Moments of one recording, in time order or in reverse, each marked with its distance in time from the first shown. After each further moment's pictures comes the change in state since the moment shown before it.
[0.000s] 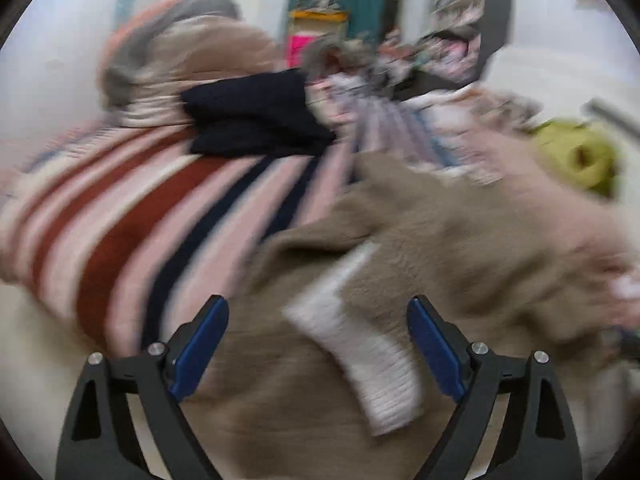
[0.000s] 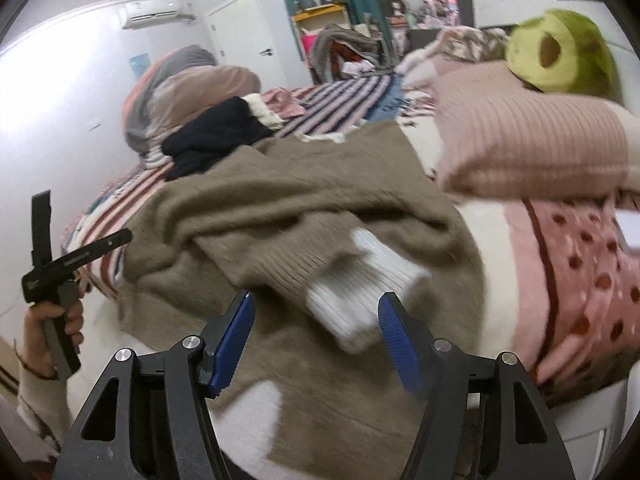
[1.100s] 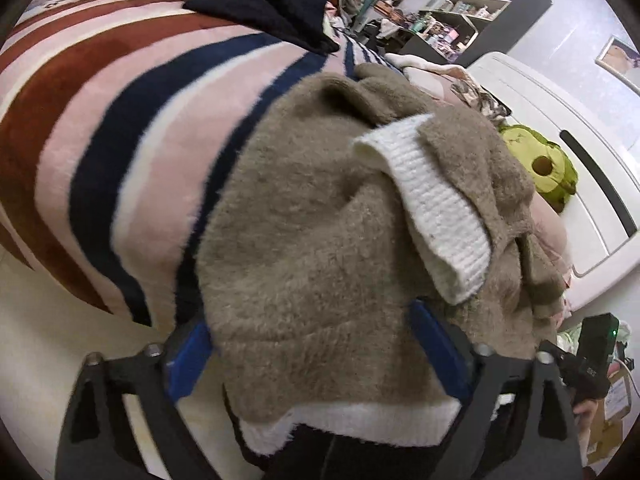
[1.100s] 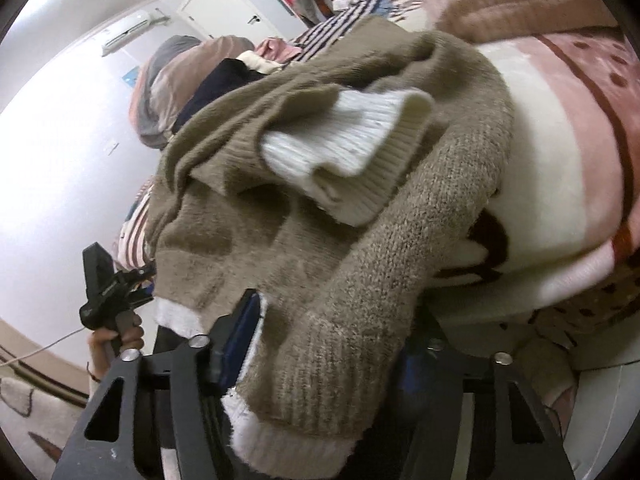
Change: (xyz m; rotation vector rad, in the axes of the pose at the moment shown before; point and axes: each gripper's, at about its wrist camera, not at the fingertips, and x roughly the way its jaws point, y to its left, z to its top) left arm 0.034 0.061 -0.073 -0.232 0.252 -0.424; right arm 0.034 -0.021 -0.040 0.213 0.179 0.255
